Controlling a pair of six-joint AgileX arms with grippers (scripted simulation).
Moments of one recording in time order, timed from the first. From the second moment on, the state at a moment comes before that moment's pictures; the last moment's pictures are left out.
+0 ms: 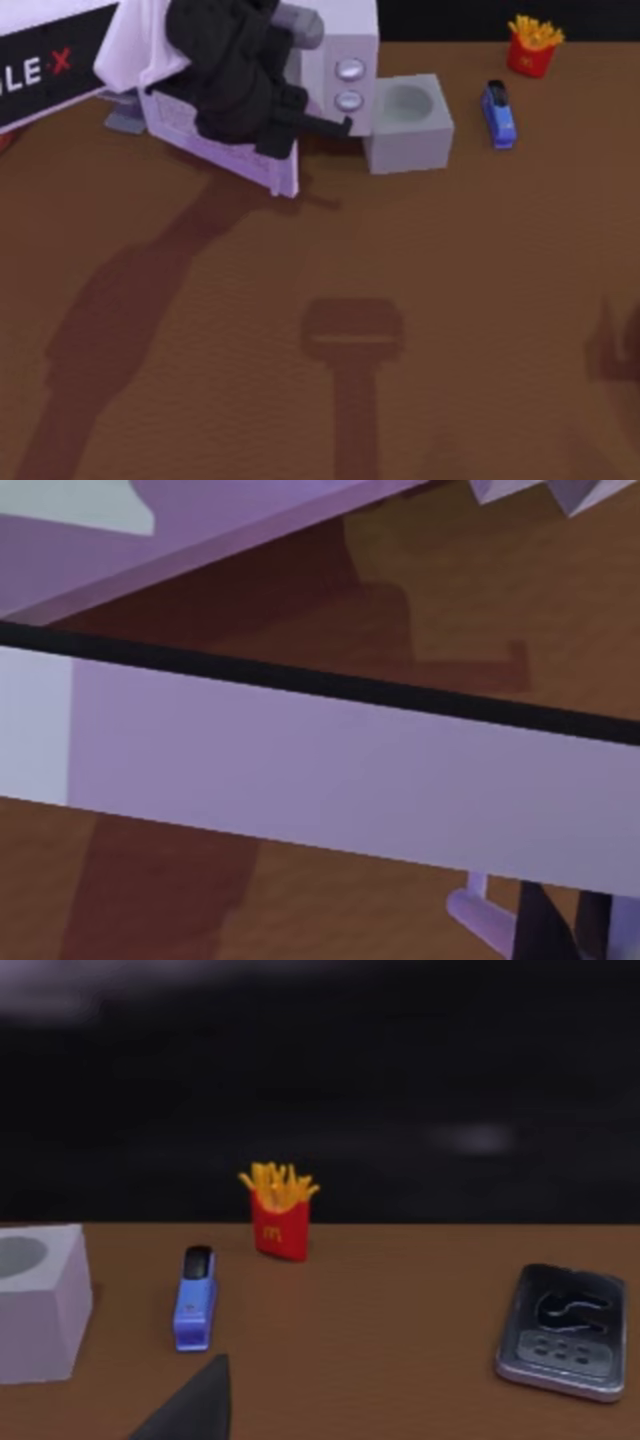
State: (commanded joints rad) left arm -0.51 1.91 1.56 -0.69 -0.06 -0.10; right arm 0.00 0.00 0.00 0.00 0.00 0.00
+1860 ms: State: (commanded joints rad) left arm -0.47 1.83 1.46 -0.67 0.02 0.04; right arm 0.00 0.00 0.00 0.00 0.00 0.00
